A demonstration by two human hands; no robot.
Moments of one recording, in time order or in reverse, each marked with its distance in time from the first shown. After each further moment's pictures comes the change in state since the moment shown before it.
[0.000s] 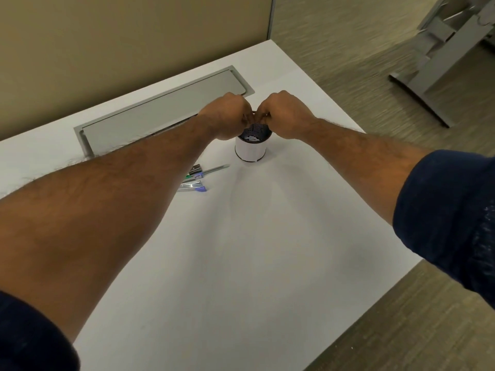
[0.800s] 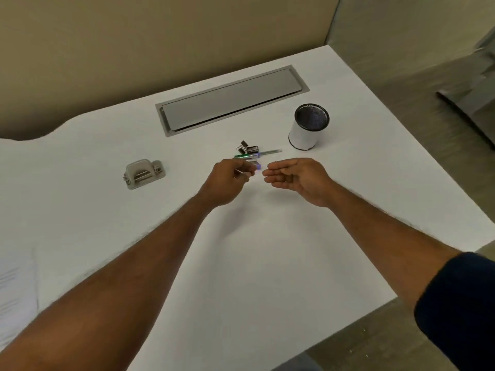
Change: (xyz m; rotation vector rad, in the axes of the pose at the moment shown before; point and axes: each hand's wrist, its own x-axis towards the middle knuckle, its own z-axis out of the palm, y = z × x) left_hand -0.221 -0.043 0.067 -0.739 0.213 -0.313; right_hand -0.124 -0.112 0.075 1.417 -0.326 0.352
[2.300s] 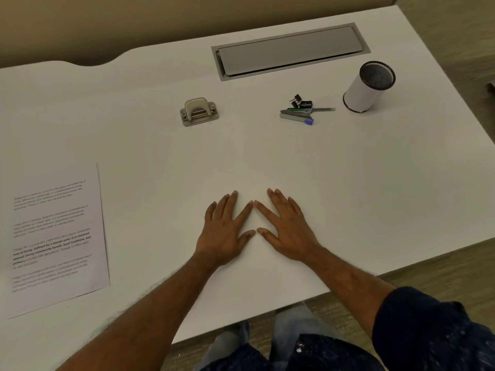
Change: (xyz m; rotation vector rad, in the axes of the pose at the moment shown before) left_hand -0.239 -0.151 0.027 0.751 -0.081 -0.019; right_hand -0.089 0.203 0.135 -1.511 -0.092 -0.438
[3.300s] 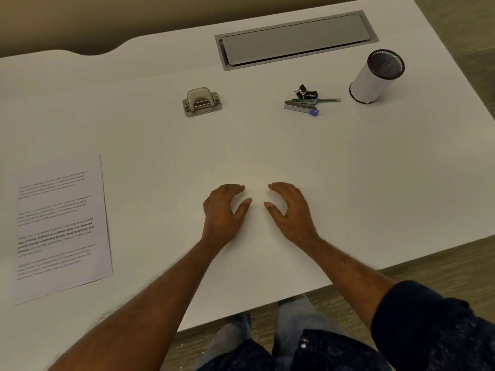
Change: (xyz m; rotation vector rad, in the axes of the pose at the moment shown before) left_hand 0.013 0.010 -0.014 -0.638 0.364 -0.296; right_hand 0.010 -0.011 -0.003 0.619 0.409 0.202
